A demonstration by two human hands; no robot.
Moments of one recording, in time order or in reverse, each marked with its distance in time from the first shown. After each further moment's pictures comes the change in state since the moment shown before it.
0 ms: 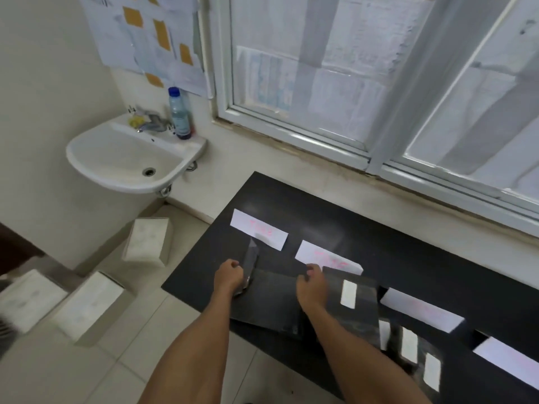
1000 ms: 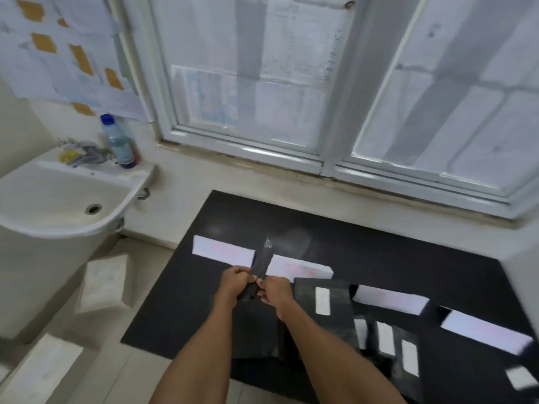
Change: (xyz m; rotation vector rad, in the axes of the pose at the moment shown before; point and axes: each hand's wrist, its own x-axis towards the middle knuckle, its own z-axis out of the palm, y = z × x) left_hand 0.008 0.077 0.057 -0.350 -0.318 0.013; right_hand 0.034 -0.031 0.004 0.438 -0.331 0.352
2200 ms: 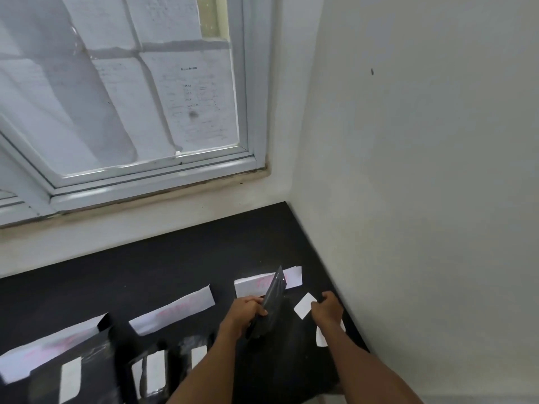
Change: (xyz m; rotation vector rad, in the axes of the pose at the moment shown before) left_hand -0.125 -0.106 0.580 0.597 -0.593 -0.128; right_hand -0.045 0.234 -0.635 0.101 0.851 0.239
